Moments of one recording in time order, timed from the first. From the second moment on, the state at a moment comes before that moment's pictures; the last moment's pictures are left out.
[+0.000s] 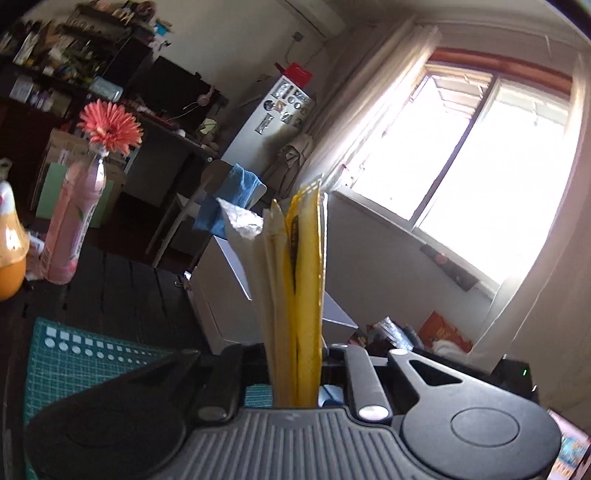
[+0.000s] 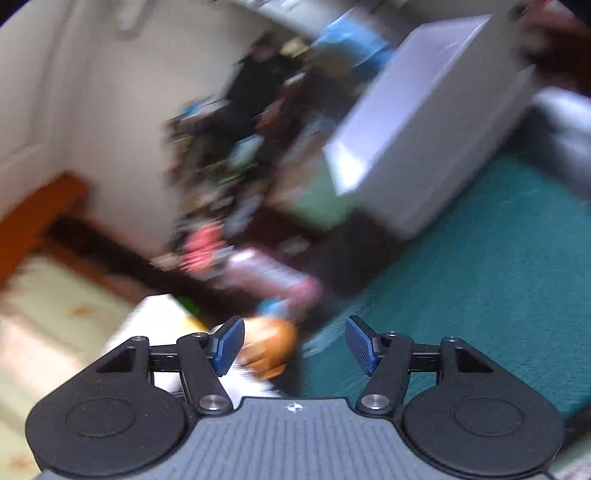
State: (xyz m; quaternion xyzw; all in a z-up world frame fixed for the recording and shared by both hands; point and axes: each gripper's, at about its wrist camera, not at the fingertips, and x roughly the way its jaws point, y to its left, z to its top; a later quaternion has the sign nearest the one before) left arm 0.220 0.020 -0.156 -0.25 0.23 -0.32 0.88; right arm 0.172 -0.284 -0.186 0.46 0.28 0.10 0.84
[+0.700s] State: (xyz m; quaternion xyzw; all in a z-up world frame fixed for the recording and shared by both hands) left arm 0.169 -0.053 -0.177 0.03 0.10 -0.22 0.97; right arm 0.198 -0.214 -0.200 0.41 0.40 -0.09 0.82
